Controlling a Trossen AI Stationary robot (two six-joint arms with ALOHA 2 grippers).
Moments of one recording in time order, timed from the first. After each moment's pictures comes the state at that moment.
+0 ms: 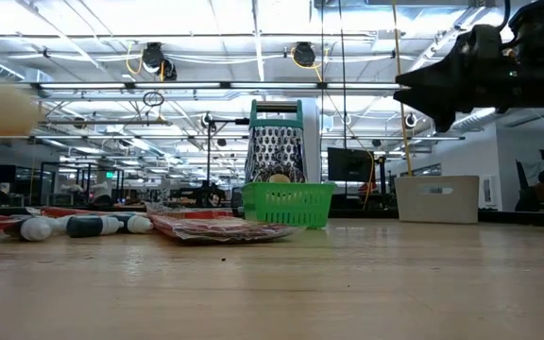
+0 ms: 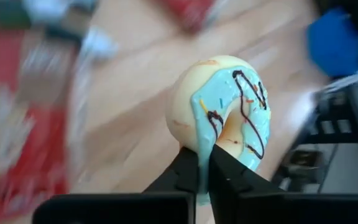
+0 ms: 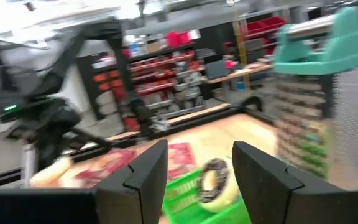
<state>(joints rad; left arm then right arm) -1.04 1.51 0.82 -0.44 -0.75 -2.01 -0.23 0.72 0.02 0.84 -0.06 0.25</state>
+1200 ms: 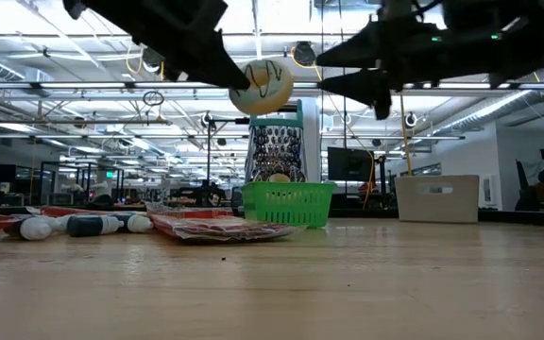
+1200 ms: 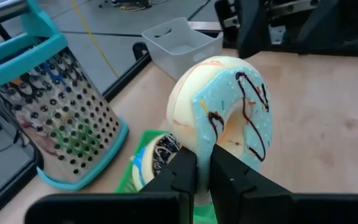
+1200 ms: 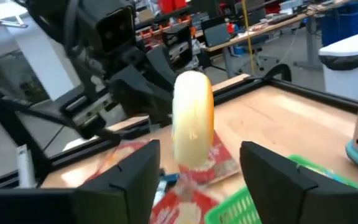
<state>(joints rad) -0.14 1.41 0.83 0.14 -0.57 -0.11 0.06 1.39 0.47 0.91 0.26 0.35</state>
